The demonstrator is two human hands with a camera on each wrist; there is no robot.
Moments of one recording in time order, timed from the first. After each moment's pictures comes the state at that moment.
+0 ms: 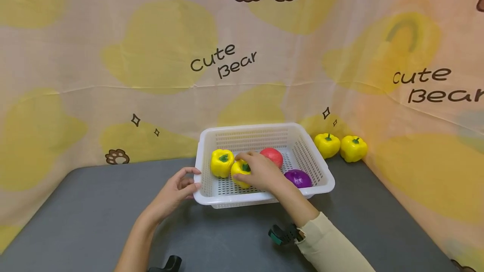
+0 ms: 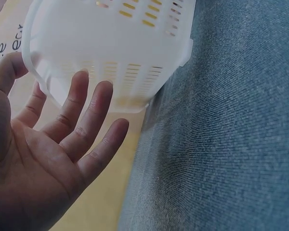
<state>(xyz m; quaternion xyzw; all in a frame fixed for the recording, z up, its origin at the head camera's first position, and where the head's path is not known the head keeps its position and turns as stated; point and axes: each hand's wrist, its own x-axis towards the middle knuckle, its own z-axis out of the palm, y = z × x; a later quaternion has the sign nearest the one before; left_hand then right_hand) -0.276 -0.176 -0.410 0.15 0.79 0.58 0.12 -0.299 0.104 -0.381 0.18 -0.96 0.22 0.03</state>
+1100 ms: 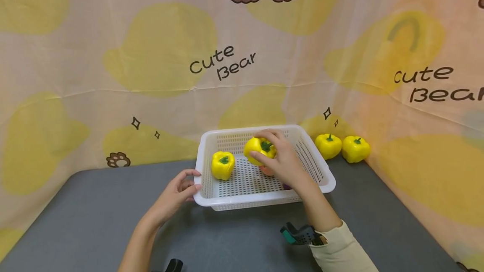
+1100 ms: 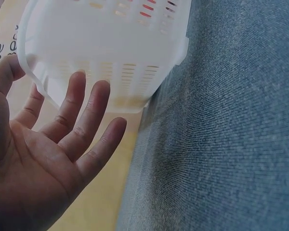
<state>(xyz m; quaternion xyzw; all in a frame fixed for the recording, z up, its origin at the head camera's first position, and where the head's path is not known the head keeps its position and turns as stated) -0.276 -0.174 -0.415 0.15 0.79 0.59 0.11 -0.279 0.145 -0.345 0.17 -0.88 0.40 0.18</state>
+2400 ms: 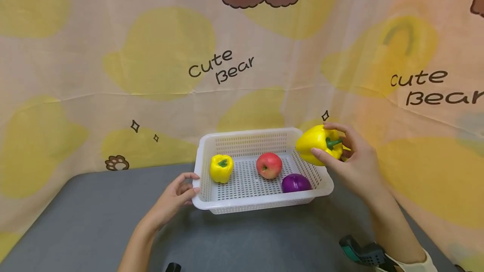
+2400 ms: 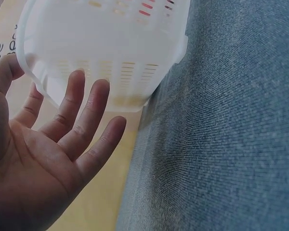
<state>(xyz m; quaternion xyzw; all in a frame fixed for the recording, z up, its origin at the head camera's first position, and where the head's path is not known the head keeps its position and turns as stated) -0.274 -0.171 -0.413 0.15 0.78 0.60 0.11 -0.207 0.239 -0.295 0.10 -0.85 0.40 0.31</state>
